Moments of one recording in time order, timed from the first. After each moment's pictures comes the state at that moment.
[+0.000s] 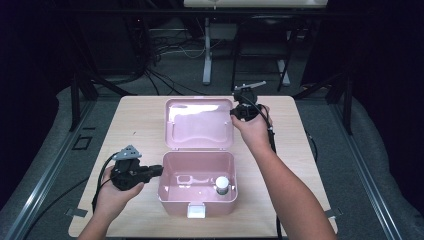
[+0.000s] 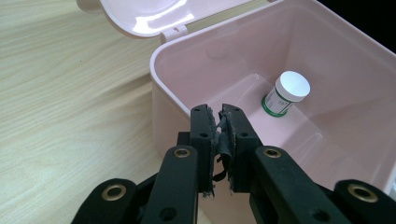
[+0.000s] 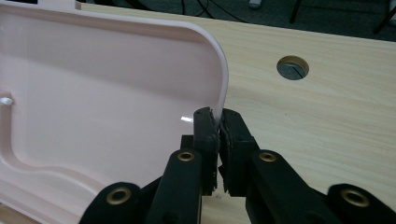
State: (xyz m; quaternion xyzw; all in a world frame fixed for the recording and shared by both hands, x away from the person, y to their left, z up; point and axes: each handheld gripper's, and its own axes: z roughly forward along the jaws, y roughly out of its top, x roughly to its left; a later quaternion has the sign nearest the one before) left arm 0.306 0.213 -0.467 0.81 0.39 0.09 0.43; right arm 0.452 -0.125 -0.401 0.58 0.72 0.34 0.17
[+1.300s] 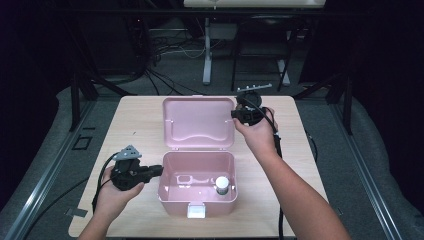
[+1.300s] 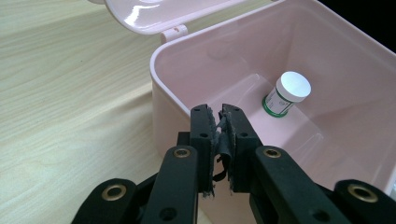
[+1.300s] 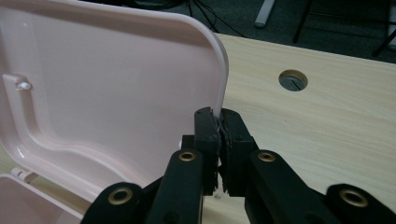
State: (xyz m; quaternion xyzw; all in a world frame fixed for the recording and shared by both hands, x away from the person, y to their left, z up) left arm 0.305 0.212 -0.466 0.81 0.39 0.09 0.43; right arm 0.422 -0.130 -0.384 0.54 0.73 0.37 0.19
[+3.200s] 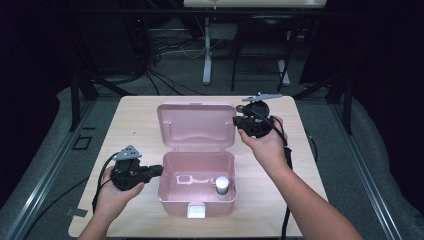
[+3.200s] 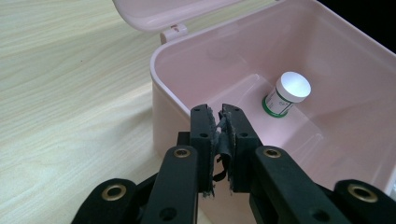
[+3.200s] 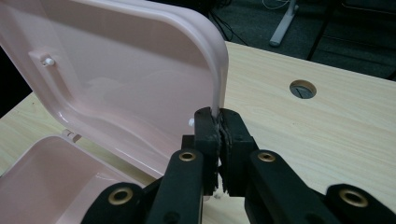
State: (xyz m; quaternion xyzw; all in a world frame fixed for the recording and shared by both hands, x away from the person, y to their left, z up) left arm 0.305 0.212 -0.467 0.81 0.40 0.09 0.43; right arm 0.375 -0.140 -0.371 0.49 0.74 0.40 0.20
